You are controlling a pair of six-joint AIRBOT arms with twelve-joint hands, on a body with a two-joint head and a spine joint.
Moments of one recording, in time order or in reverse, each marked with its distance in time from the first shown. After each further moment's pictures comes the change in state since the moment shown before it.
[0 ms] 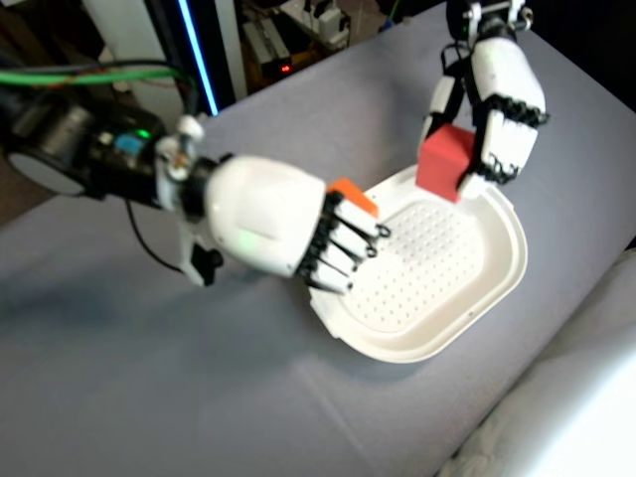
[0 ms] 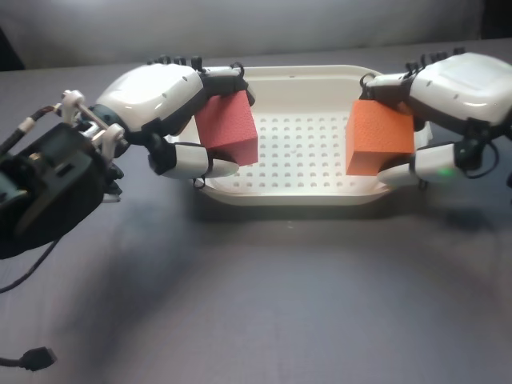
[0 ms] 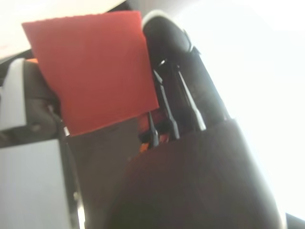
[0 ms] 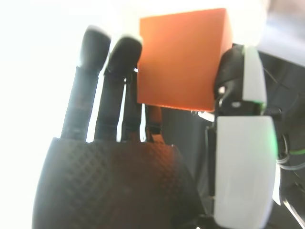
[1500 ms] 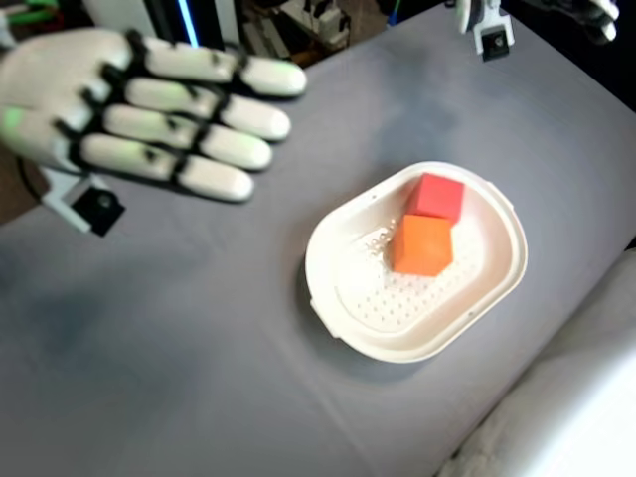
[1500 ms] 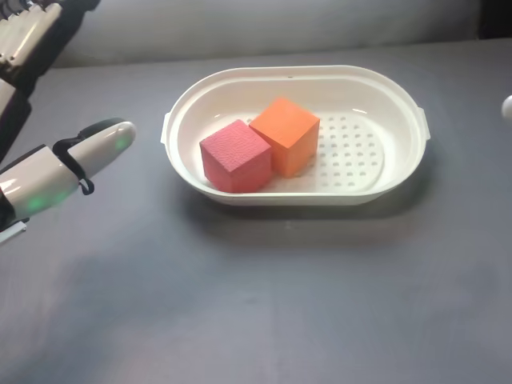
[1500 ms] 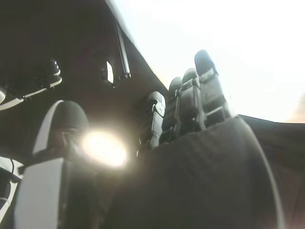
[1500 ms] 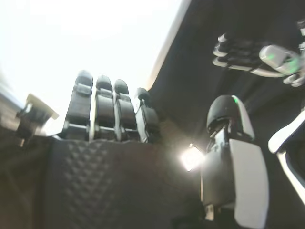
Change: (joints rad) left arm 0.401 0.333 -0.376 -0.126 -0.907 -0.077; right arm -0.398 0.428 -0.473 0.072 0.961 0.012
